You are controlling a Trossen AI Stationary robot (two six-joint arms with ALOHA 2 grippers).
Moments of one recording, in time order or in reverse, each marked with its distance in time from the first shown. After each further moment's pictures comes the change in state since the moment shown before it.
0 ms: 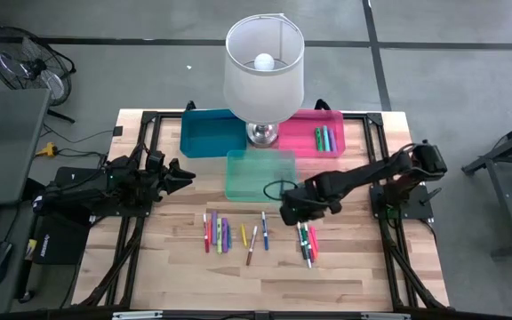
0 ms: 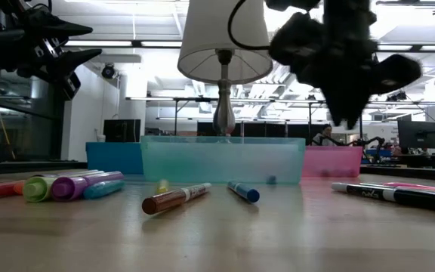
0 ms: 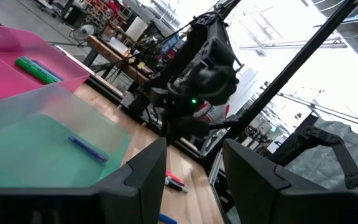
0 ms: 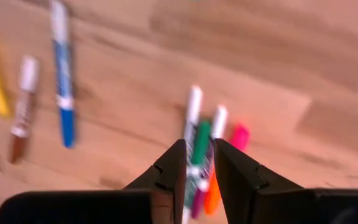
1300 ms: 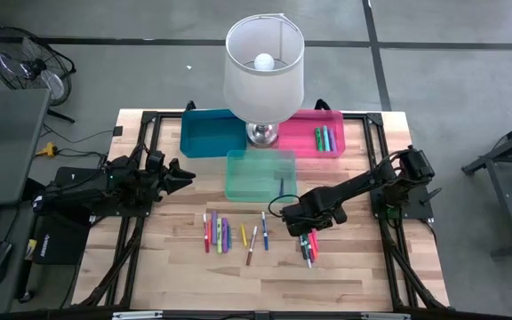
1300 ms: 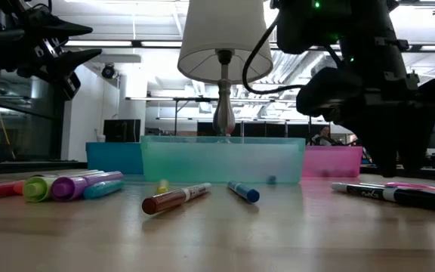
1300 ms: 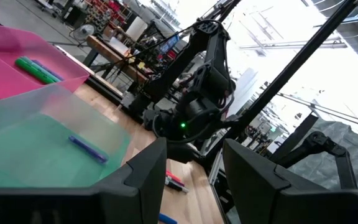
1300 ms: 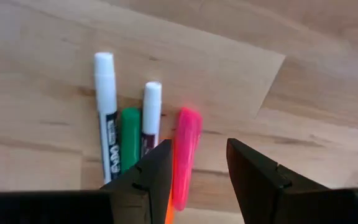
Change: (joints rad) left arm 0.000 0.000 0.000 0.000 0.000 0.000; right arm 0.064 0.127 -0.083 0.010 -0.027 0.085
